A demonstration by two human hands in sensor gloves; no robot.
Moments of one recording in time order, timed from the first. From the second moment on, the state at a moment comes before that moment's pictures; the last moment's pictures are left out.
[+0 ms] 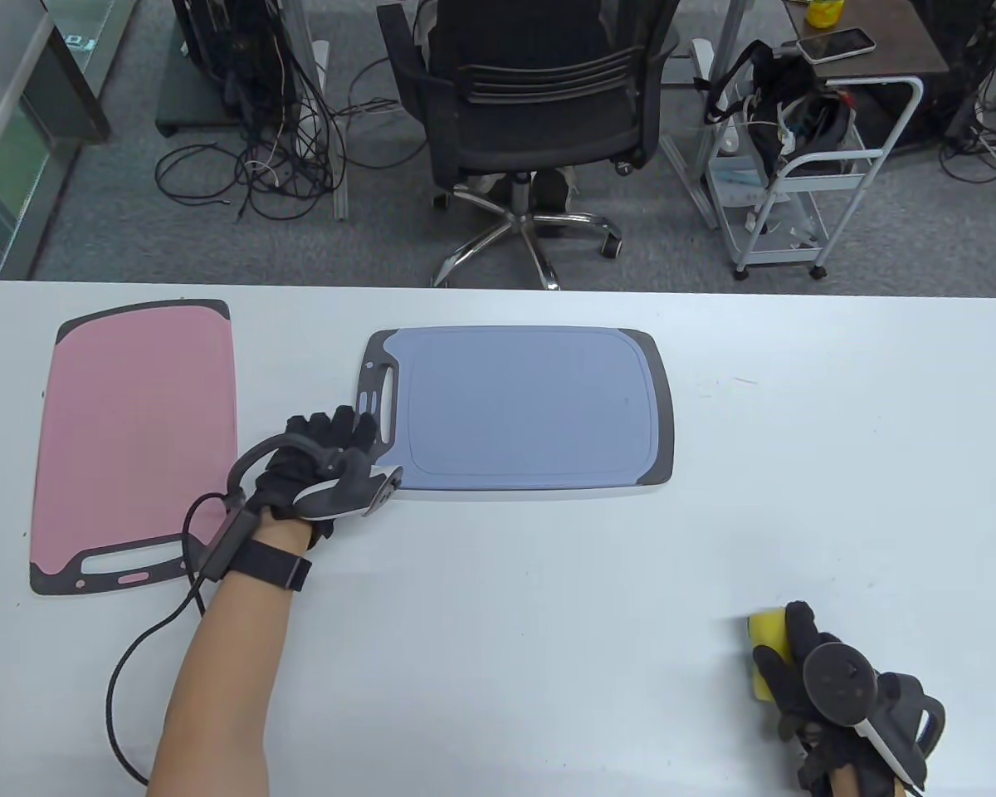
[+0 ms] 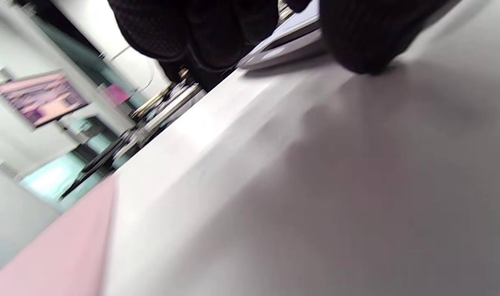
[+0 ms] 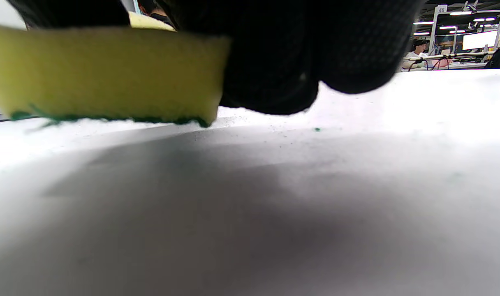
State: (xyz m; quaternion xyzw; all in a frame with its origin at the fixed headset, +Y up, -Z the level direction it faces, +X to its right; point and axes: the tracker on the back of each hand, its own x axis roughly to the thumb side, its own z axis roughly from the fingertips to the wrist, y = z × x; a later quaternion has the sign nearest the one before) left_hand -0.211 -0.767 -0.328 -0.05 -0.12 -0.32 0.94; right_hand 0.327 -0.767 -0.134 -0.07 0.00 0.99 0.08
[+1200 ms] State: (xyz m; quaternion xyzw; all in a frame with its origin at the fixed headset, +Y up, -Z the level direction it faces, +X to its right) left_hand -0.356 -0.798 -0.224 -0.12 -0.04 -0.27 0.95; right_hand 0.329 -0.764 -0.130 -0.07 -0.01 0.99 0.10
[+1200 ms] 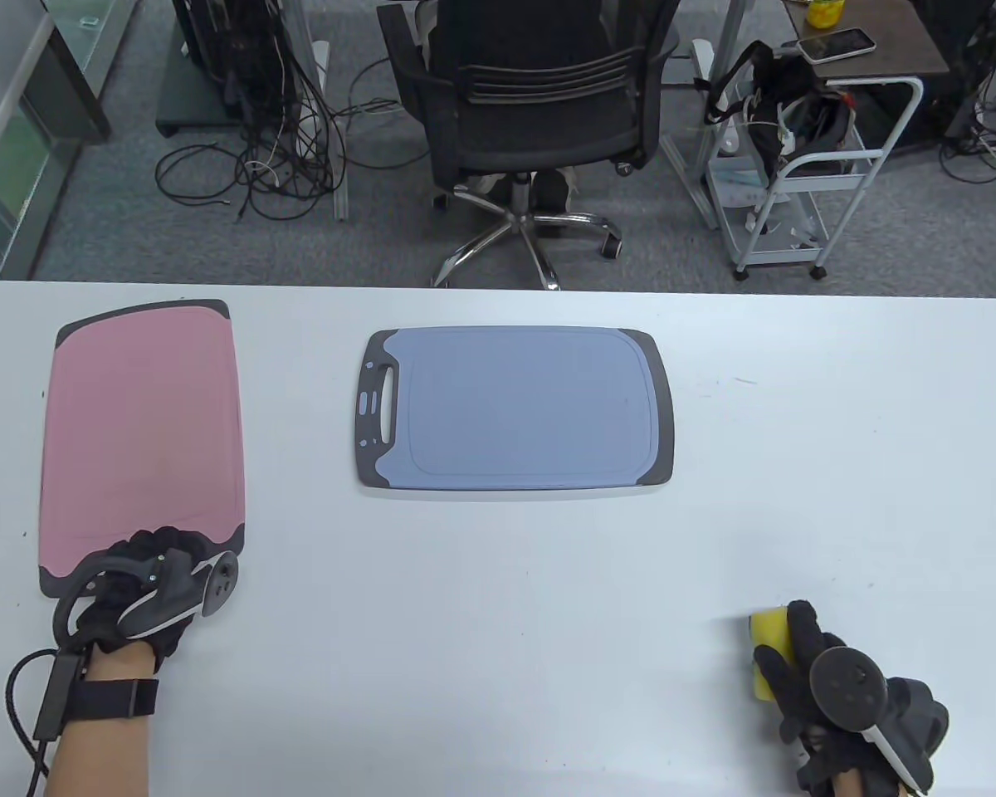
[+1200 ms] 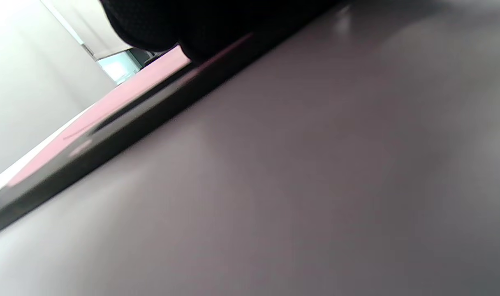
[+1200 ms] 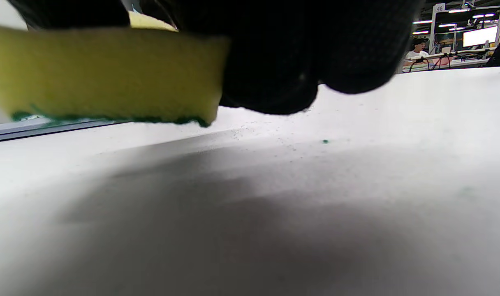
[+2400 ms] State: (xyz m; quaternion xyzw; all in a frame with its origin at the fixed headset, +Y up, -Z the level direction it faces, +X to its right) left_hand -0.347 -0.696 -0.166 0.38 0.13 0.43 0.81; right_hand 0.331 -0.760 -0.128 -0.08 -0.02 0.99 0.13
